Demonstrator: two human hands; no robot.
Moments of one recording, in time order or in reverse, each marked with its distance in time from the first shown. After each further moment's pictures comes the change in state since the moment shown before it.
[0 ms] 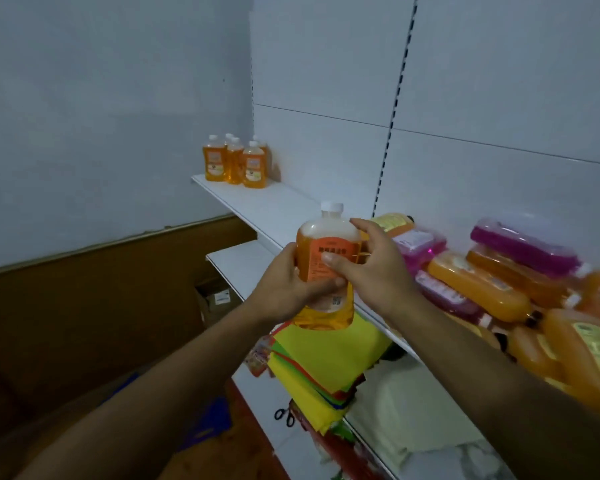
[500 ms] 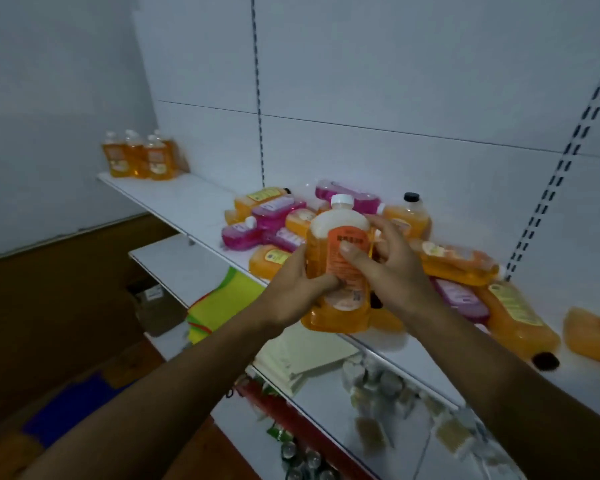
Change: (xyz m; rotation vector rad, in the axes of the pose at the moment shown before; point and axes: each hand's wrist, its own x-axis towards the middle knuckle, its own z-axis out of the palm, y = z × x) left_hand -0.105 0.093 0.249 -0.151 -0.296 0.046; right_hand -0.177 0.015 -0.245 0.035 0.153 0.074
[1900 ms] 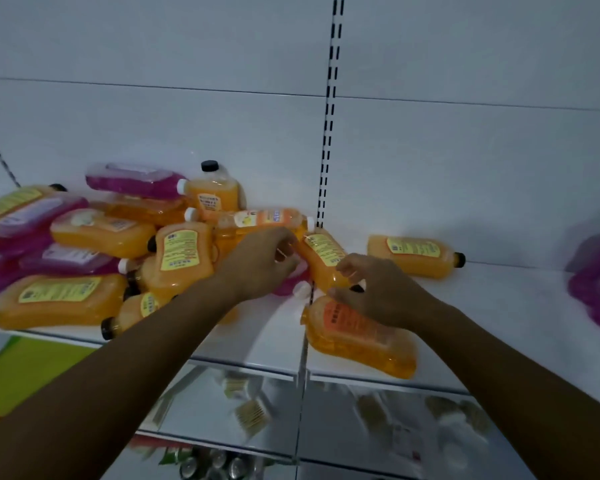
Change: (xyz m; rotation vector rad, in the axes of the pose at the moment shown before) left_hand 0.127 -0.042 0.178 0.766 -0.409 0.334; right_hand -0.068 0.098 -0.202 -0.840 0.021 0.339
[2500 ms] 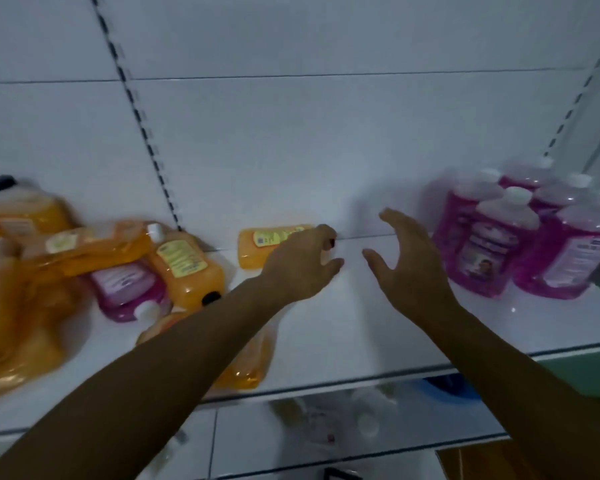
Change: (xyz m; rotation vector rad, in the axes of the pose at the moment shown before) left_hand 0.091 0.185 0.173 -0.058 -0.153 0.211; right_hand -0.096 0.177 -0.081 0.048 0.653 0.199
